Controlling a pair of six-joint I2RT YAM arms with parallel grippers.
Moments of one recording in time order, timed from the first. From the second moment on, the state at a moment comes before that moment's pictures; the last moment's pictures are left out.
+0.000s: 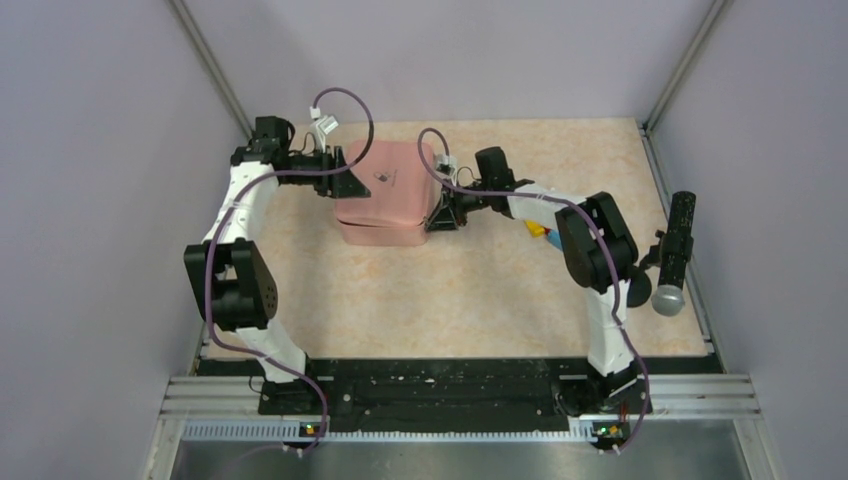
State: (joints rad) left arm 0.07 1.74 1.57 -0.85 1.08 0.23; right arm 0.47 2.12 1.44 0.01 -1.11 -0.15
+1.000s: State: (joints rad) left arm 0.10 1.83 1.54 -0.57 0.67 -0.17; right arm 0.54 1.90 1.29 -0.04 -0.46 -0.66
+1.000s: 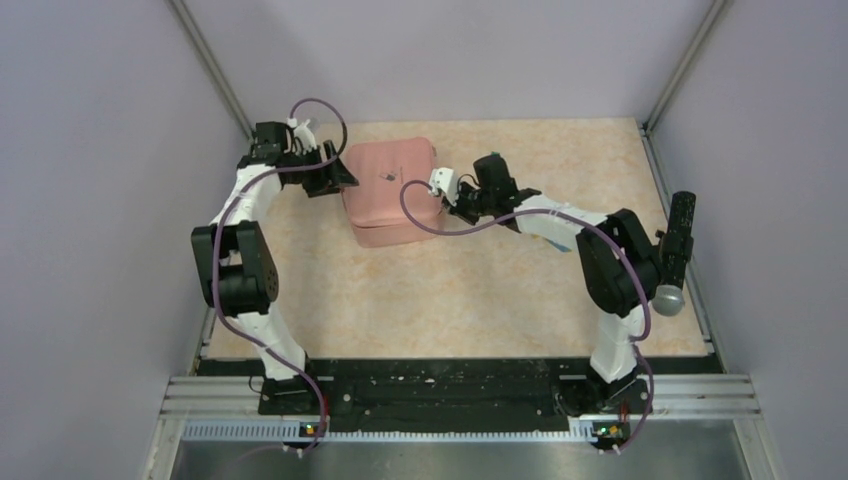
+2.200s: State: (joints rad) left arm 0.00 2.31 1.93 -0.20 0.74 -0.19; right arm 0.43 1.93 1.38 -0.18 -0.35 -0.88
